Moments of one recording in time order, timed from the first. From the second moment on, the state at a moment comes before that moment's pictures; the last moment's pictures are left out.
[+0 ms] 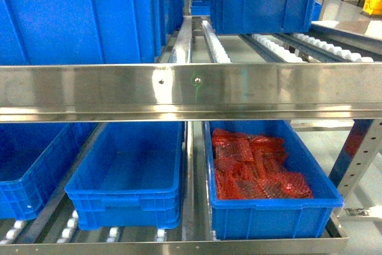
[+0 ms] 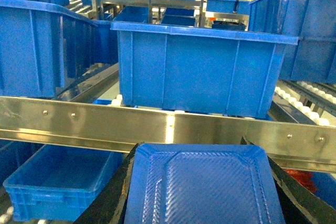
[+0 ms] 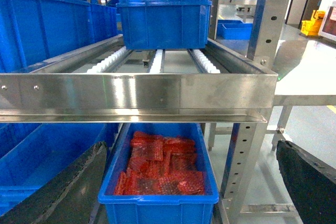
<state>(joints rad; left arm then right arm) -0.09 0.19 0.24 -0.03 -0.22 -0.07 0.00 0.00 0.01 0.00 0.00 0.00</state>
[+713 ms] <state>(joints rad) -0.09 0.19 0.24 -0.03 -0.22 -0.07 0.00 0.00 0.01 0.00 0.00 0.00</state>
